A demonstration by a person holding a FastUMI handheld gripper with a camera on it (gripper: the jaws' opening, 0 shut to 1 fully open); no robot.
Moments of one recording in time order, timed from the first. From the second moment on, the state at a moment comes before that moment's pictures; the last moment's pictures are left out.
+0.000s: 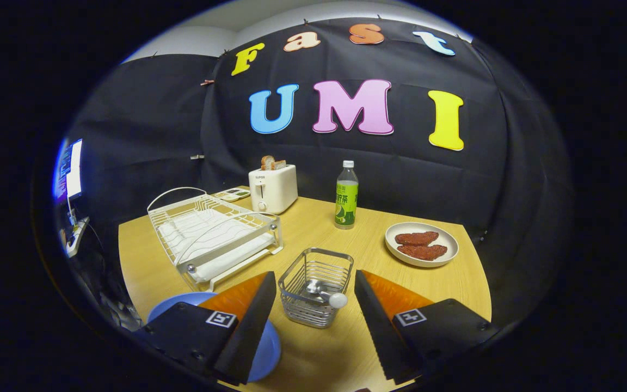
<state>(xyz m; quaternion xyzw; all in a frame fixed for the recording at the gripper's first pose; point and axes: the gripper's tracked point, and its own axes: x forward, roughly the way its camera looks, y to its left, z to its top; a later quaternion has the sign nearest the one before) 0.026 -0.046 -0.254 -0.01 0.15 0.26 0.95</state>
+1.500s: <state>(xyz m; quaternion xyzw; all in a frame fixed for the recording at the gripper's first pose) 0.051 -0.024 -0.271 -0.04 0.16 0.25 0.95</state>
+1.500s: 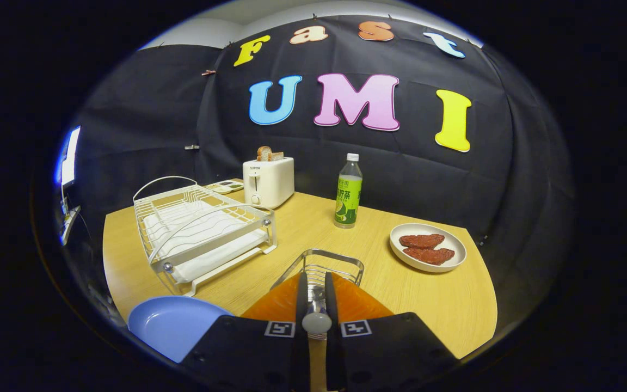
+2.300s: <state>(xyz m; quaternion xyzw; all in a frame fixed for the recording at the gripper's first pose) -0.032 -0.006 -0.132 -0.01 0.15 0.26 0.95</state>
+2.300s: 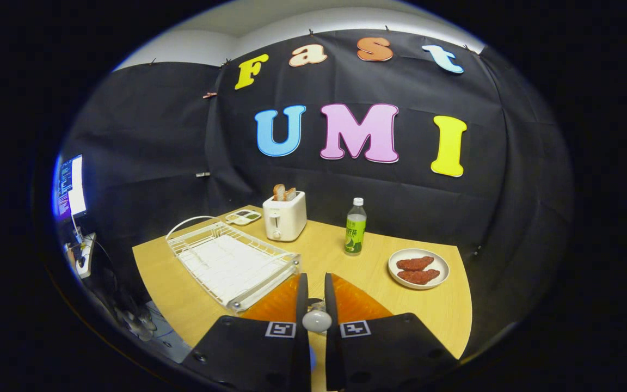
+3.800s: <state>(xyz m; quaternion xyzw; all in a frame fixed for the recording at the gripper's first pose) -0.098 0.061 -0.292 -0.01 0.36 0.24 0.90</state>
